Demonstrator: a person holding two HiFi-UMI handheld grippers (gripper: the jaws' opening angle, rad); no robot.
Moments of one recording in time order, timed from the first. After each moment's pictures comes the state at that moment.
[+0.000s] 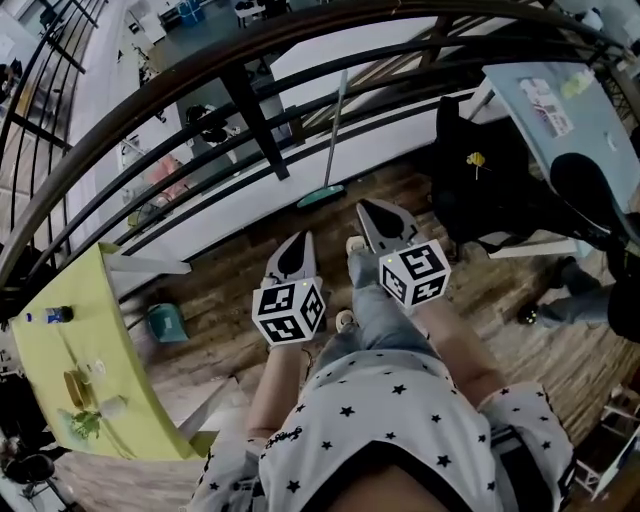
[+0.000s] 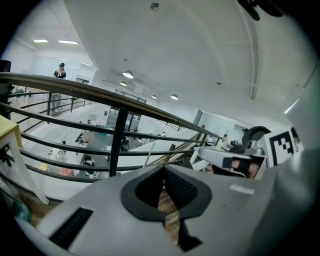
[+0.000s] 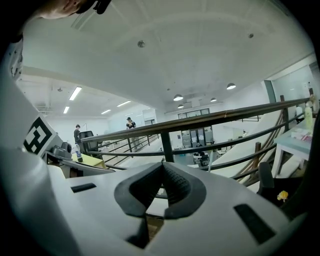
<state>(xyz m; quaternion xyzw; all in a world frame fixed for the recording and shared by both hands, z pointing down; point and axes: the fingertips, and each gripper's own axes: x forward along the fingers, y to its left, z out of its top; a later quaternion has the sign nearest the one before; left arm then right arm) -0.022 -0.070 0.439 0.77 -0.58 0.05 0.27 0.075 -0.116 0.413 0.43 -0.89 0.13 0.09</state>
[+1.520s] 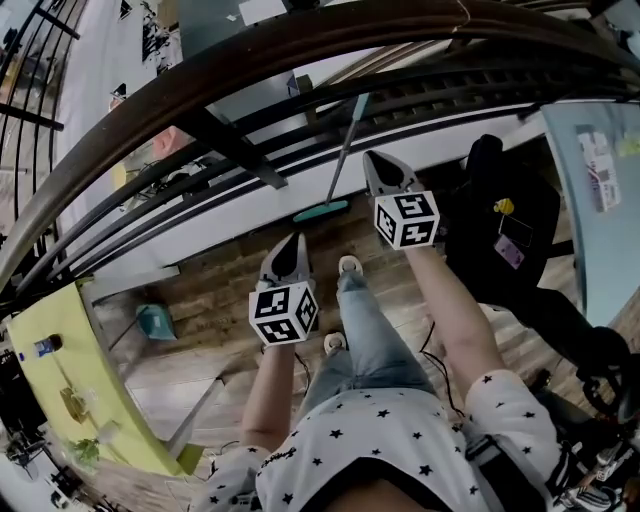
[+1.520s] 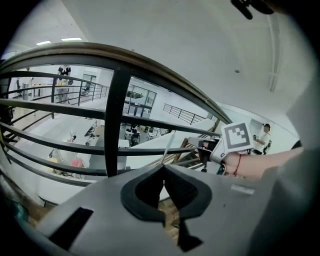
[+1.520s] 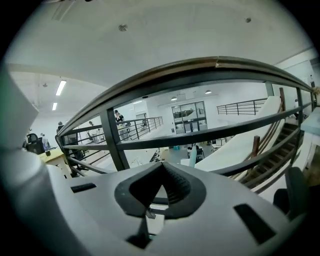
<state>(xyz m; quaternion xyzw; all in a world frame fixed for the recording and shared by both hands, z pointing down) -0.027 -0.318 0.578 0.72 -0.62 0.09 0.31 0.091 -0.483 0.581 0.44 -0.87 0.16 0.12</state>
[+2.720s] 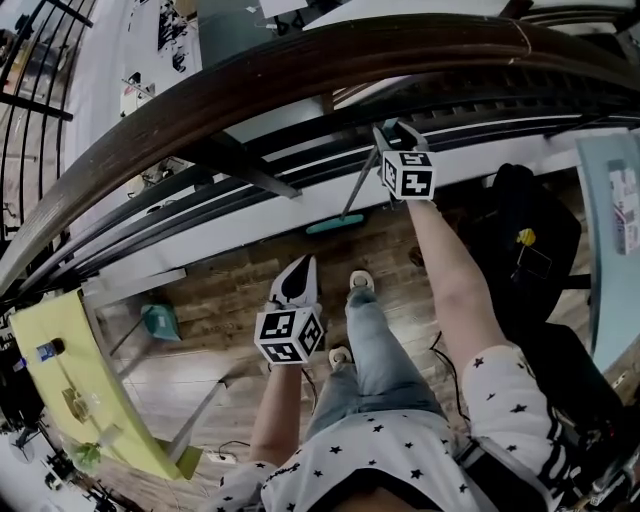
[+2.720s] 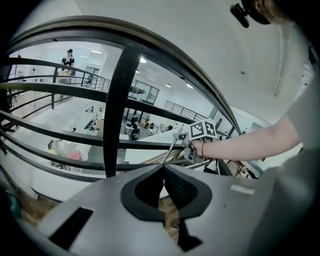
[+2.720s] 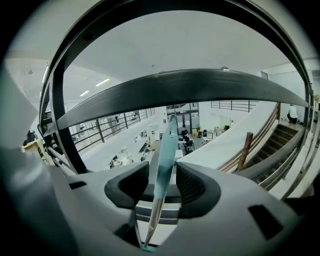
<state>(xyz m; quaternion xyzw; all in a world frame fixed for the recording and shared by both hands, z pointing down) -0.043 -0.355 0.635 0.71 -0.61 0.08 0.34 0.075 -0.652 0.698 0.48 -0.84 0.17 0.19</state>
